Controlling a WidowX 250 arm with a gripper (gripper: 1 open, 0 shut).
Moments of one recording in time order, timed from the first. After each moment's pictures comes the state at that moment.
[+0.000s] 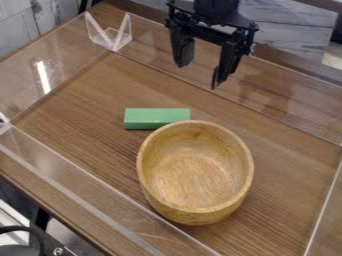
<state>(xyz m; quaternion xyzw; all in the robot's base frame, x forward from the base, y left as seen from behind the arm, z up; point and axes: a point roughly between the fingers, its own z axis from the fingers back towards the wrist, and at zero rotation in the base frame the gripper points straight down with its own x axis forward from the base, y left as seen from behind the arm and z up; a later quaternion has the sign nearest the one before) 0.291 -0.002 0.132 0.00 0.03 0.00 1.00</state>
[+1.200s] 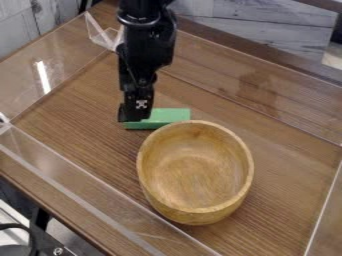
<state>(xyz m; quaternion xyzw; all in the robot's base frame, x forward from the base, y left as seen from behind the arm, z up) 0.234 0.055 0.096 0.04 0.05 -0.37 0.93</state>
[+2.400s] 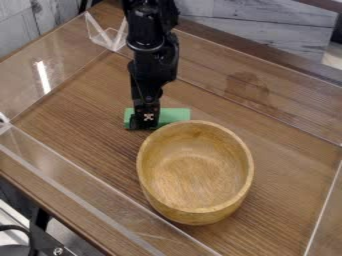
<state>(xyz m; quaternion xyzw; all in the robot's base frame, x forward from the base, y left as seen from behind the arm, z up) 0.259 0.066 0.057 0.04 0.02 -0.39 0.92</state>
